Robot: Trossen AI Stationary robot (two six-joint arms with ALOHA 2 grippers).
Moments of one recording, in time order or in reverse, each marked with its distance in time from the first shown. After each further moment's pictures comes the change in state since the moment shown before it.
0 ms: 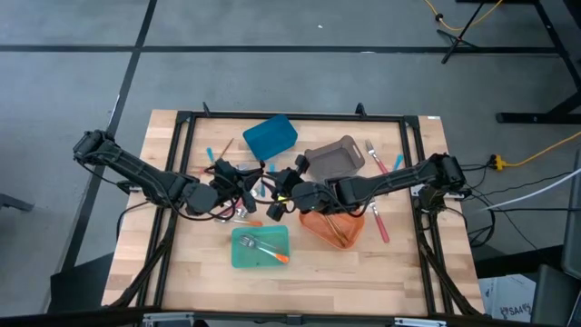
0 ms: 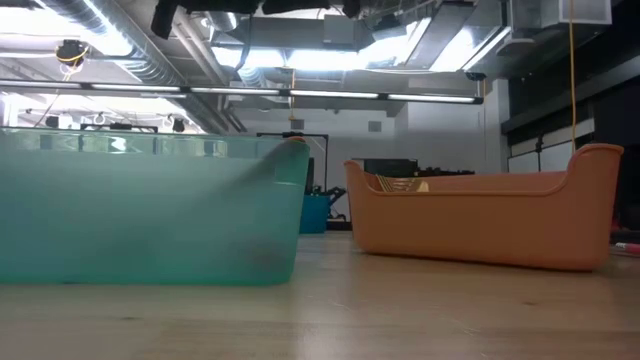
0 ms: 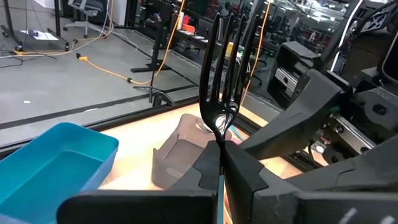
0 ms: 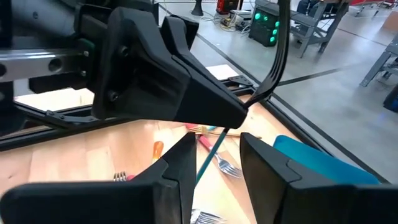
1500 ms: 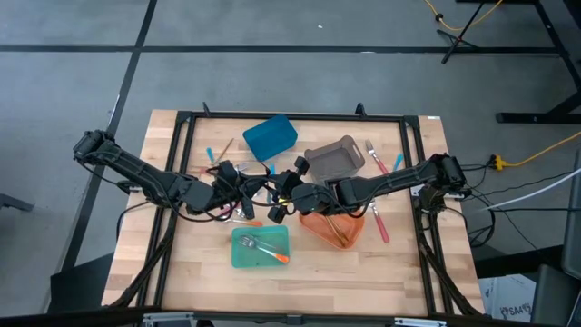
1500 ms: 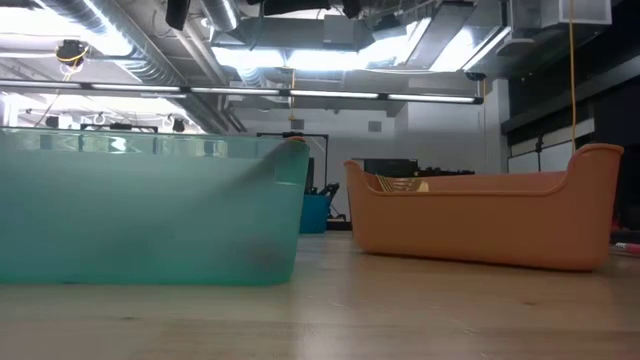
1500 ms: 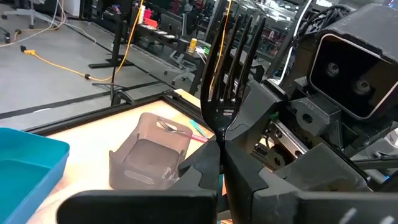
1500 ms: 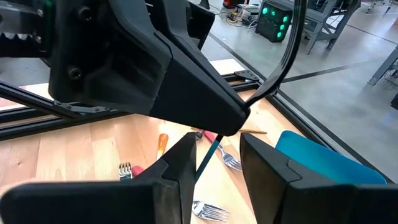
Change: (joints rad) left arm -0.007 0.000 0.000 0.108 0.151 0.056; right arm 0.002 -0.002 0.000 -0.030 -0.023 -0.001
